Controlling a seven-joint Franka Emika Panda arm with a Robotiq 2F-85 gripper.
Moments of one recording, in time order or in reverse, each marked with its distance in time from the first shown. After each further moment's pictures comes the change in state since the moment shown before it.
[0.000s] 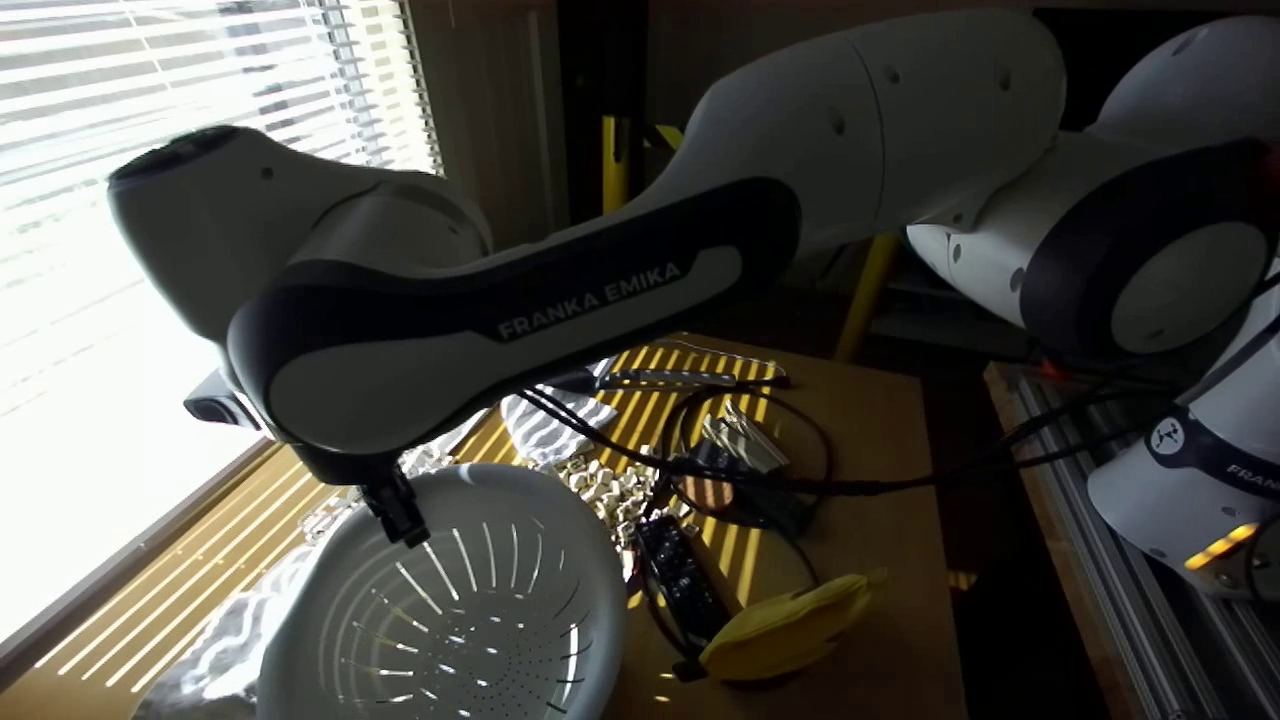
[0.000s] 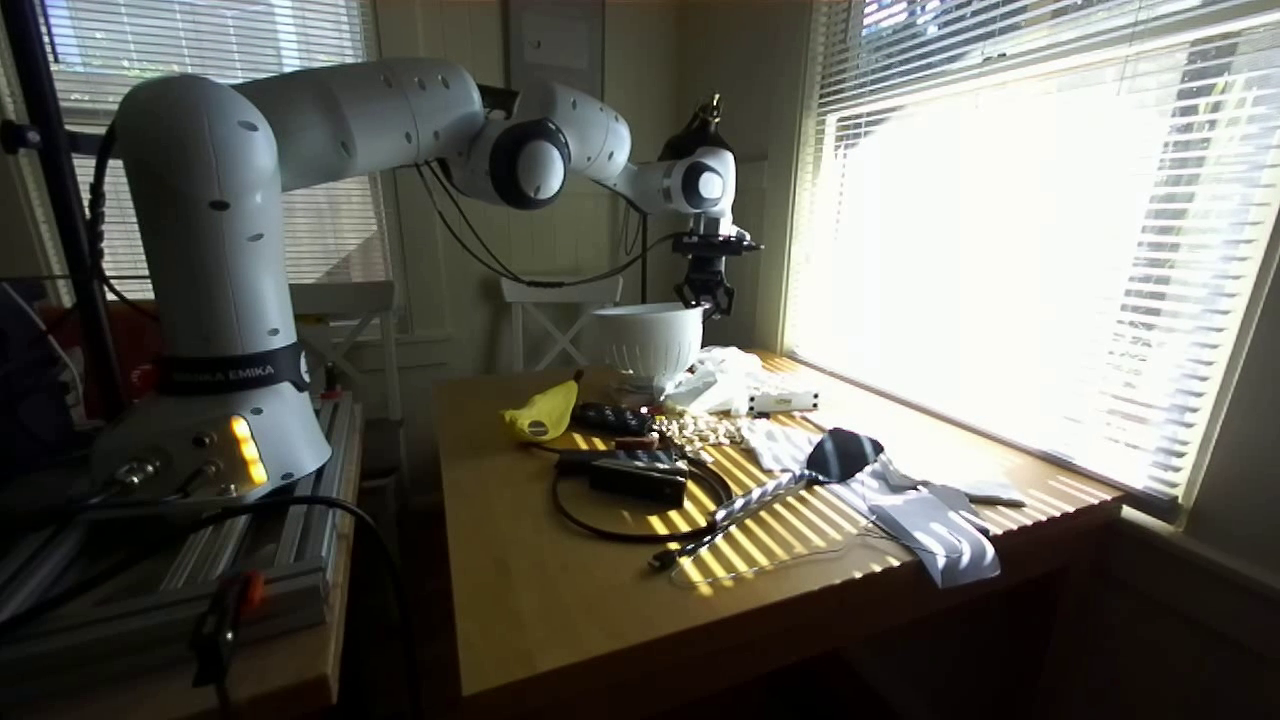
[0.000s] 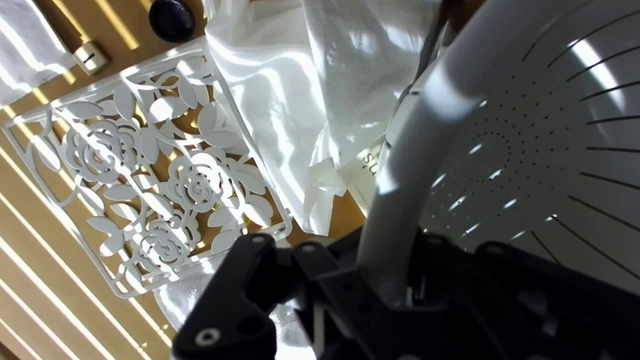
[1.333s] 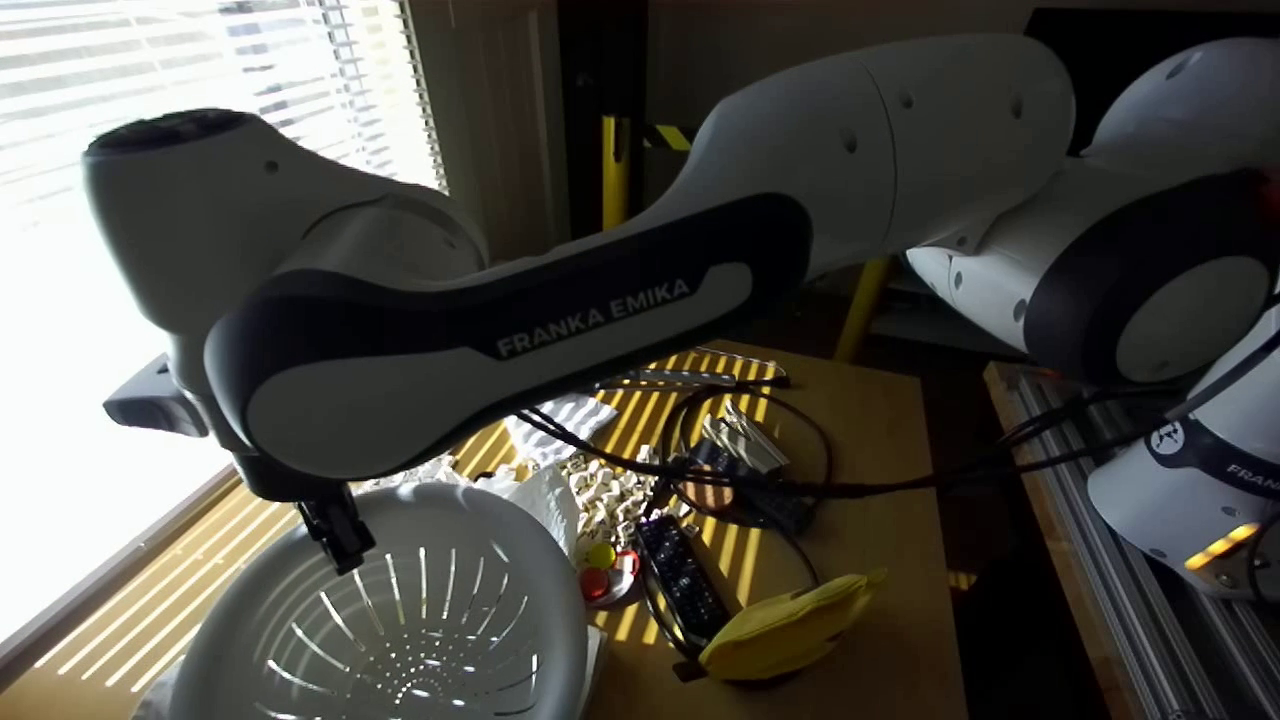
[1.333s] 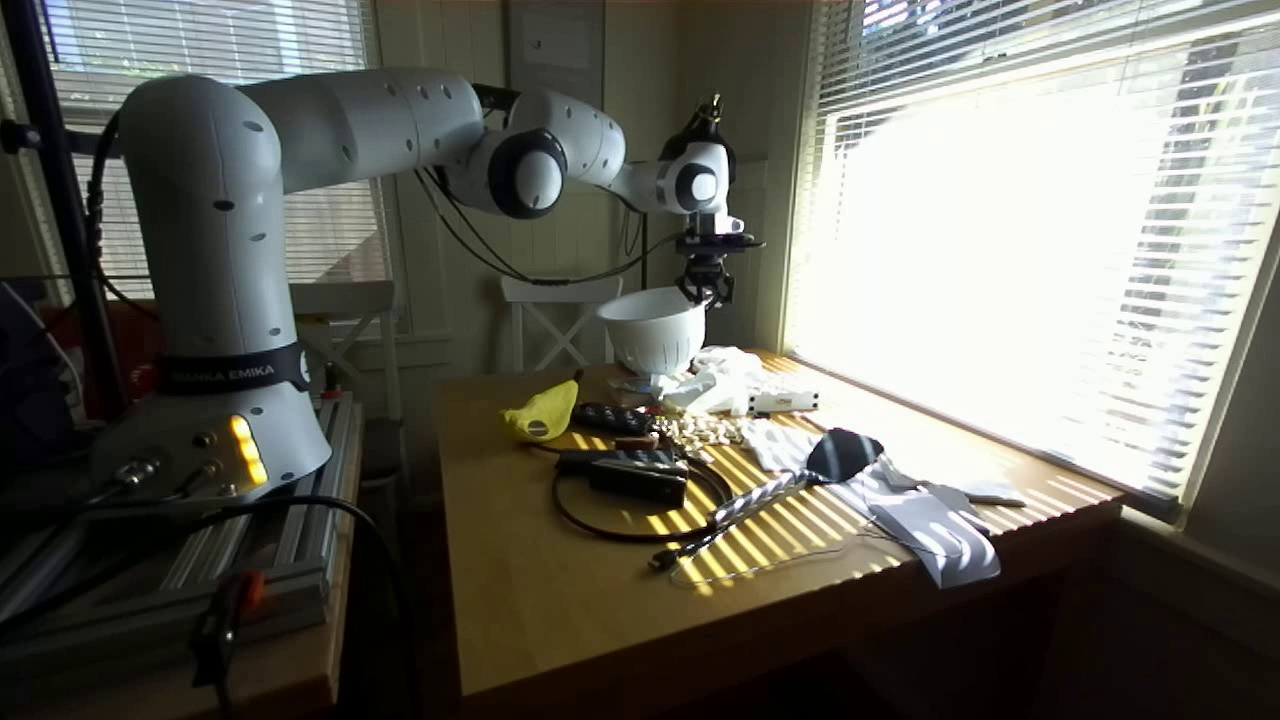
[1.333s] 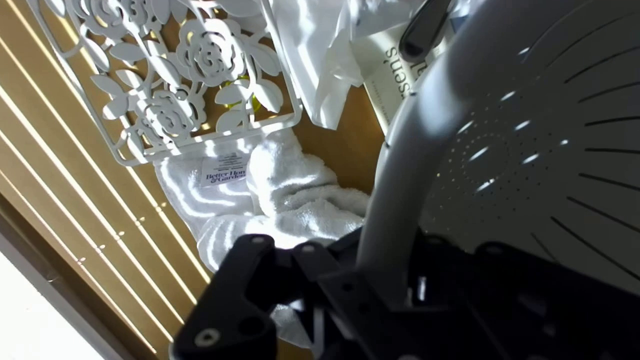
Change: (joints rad) arm 0.028 0.037 -0.001 0.063 0.049 0.148 -0.119
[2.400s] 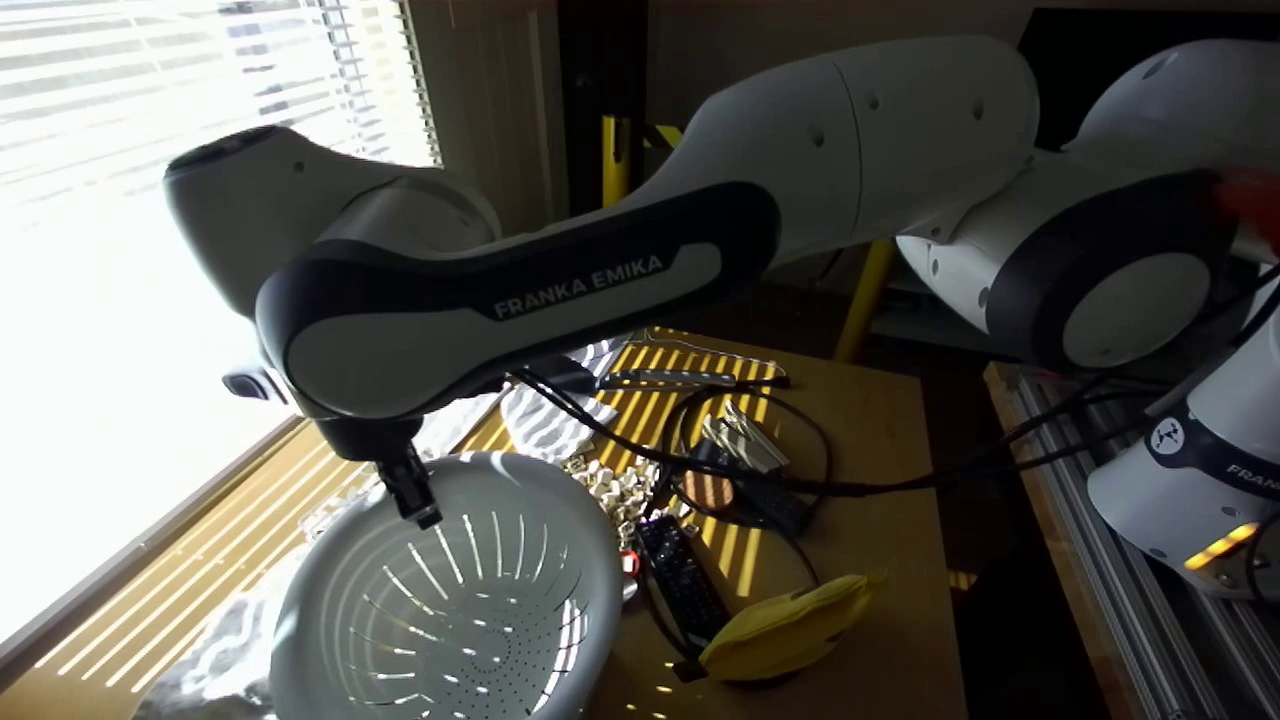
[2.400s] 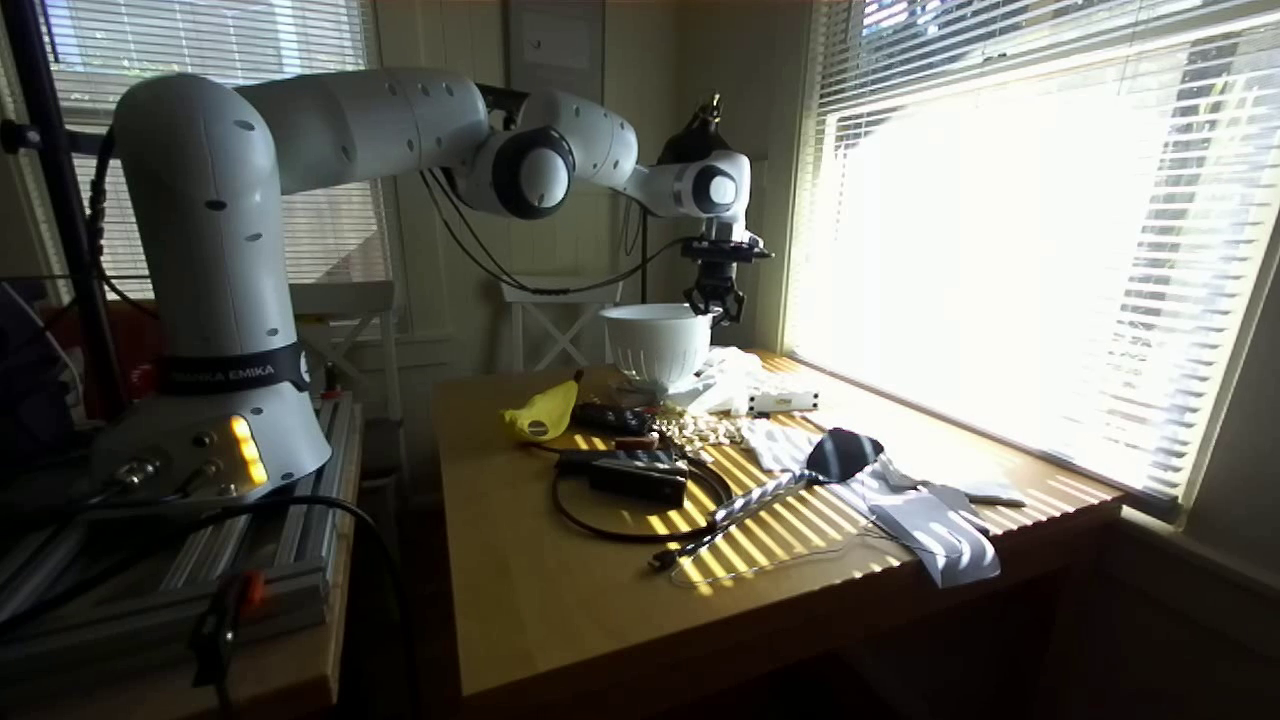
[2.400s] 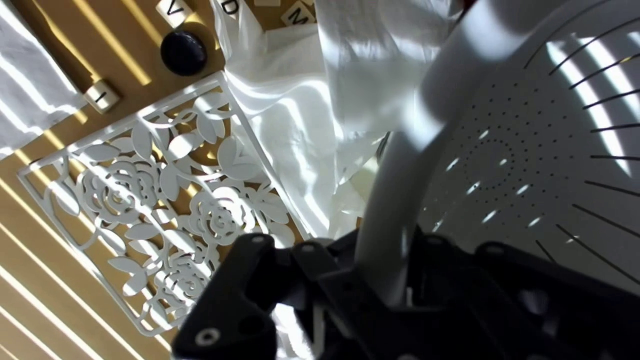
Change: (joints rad) arm -0.051 0.008 -0.048 0.000 0.028 -0.177 0.119
